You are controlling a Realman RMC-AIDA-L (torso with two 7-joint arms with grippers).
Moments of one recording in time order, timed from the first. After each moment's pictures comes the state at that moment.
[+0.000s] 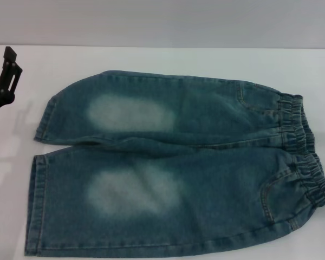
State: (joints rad) left arm -0.30 -2.07 -0.80 -0.31 2.21 1.43 -0.09; right arm 0.34 2.08 0.76 0.11 -1.97 -1.43 0.26
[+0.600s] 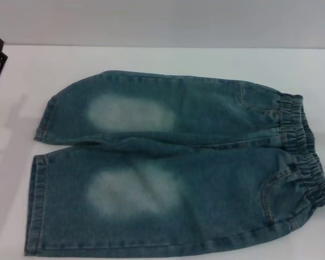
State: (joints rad) left arm -0.34 -2.01 -0.81 -0.25 2.26 1.43 -0.39; right arm 0.34 2.07 0.76 0.10 -1.97 -1.41 0.25
